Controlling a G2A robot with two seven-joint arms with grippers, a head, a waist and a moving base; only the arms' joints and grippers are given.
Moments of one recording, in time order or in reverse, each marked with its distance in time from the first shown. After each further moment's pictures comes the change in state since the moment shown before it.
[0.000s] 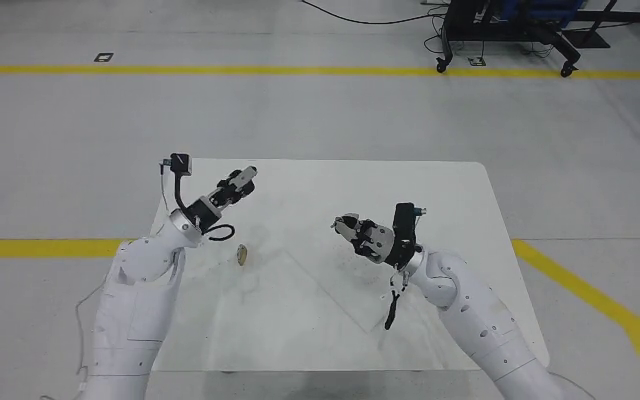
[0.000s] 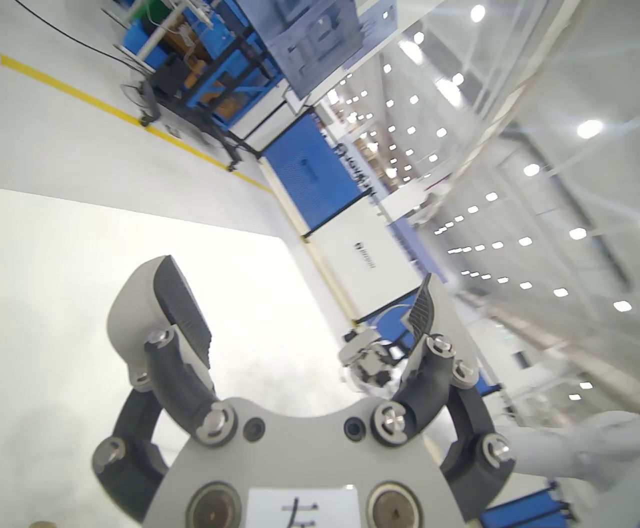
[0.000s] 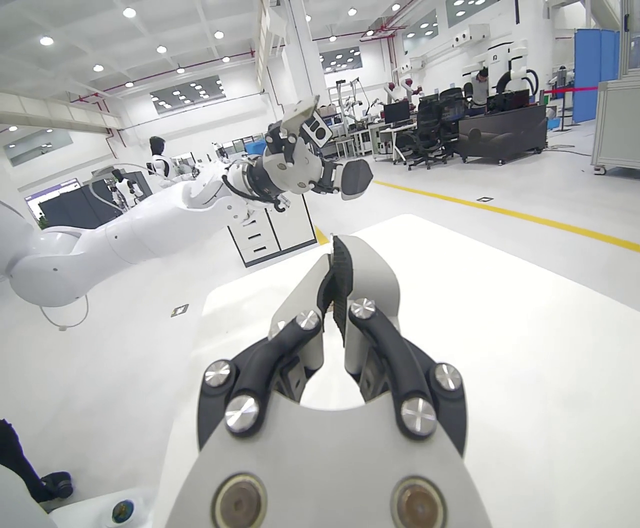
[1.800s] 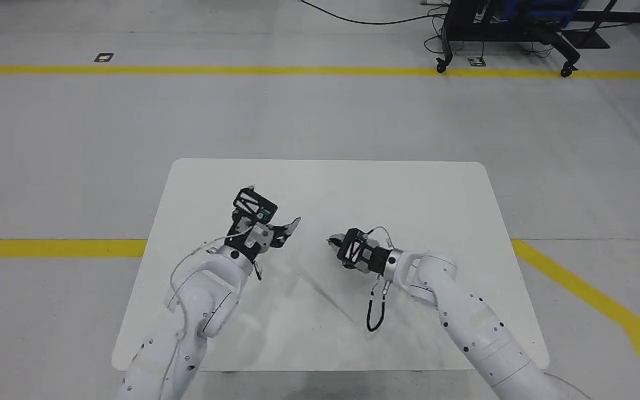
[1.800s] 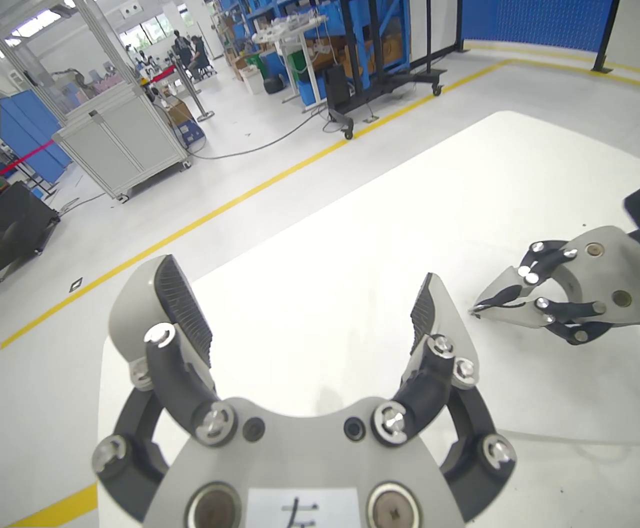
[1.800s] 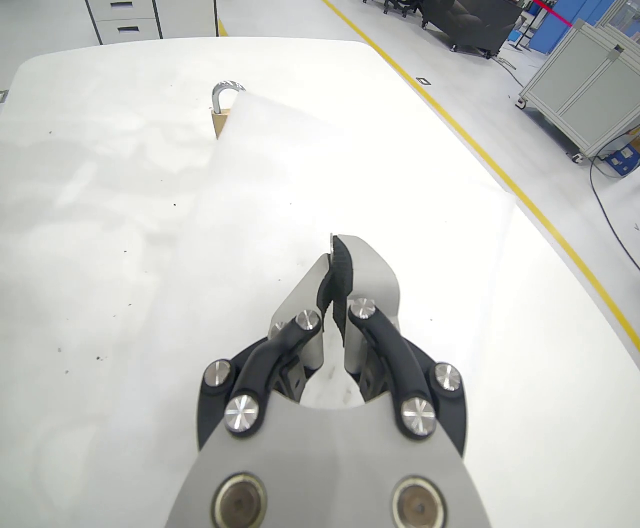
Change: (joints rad) left arm 0.191 0.041 0.308 -0.407 1.605 0.323 0.364; right arm 0.004 0.003 -0.062 -0.050 -0.550 0.303 0.204
